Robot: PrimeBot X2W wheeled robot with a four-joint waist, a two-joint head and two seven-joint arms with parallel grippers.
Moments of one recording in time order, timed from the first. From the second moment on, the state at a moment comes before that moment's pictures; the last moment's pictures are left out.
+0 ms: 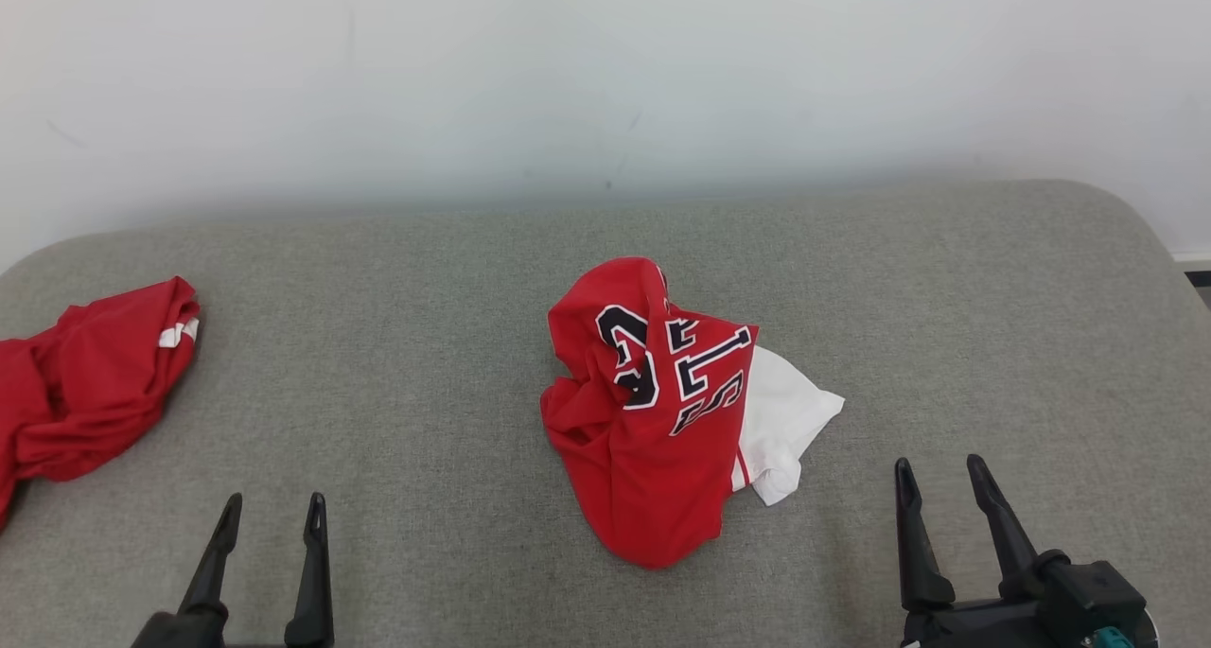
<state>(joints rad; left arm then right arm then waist) 0.00 0.20 -0.06 0.13 -0.21 -0.04 -0.26 0.02 -0.05 -0.02 0.12 0.15 0.13 -0.26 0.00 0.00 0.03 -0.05</state>
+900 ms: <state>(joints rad) 0.06 0.07 0.12 0.11 -0.10 -0.12 -0.26 0.04 -0.05 -0.01 0.15 0.14 0.13 -0.26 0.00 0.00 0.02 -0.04</state>
